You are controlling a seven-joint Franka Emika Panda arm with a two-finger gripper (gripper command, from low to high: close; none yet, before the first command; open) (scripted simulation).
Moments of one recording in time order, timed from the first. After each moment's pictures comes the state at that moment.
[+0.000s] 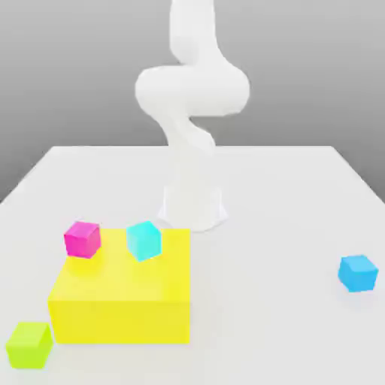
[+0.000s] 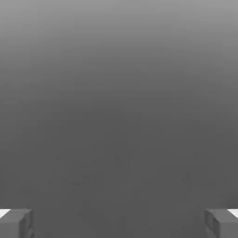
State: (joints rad) arm -0.07 -0.71 0.03 -2.30 -0.03 2.33 0.90
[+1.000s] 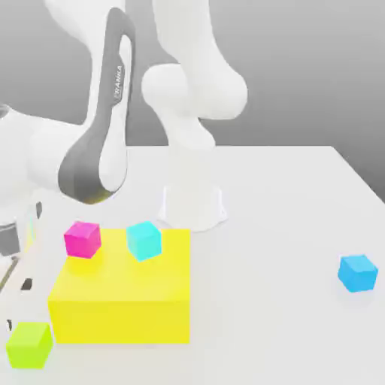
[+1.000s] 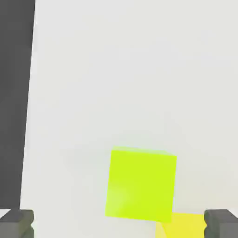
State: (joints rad) arm -0.56 0.36 0.01 -2.35 -0.02 2.71 1.86
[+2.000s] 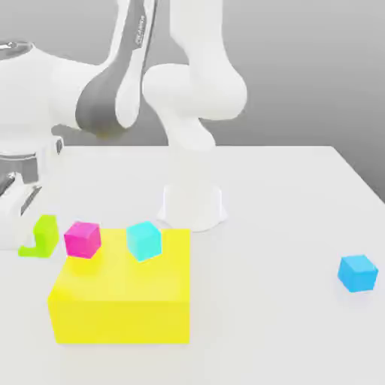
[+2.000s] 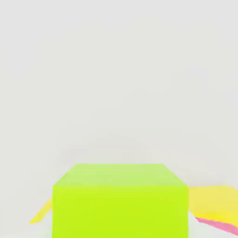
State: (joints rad) arm -0.56 -0.19 -0.05 -2.64 -0.15 2.43 1.88
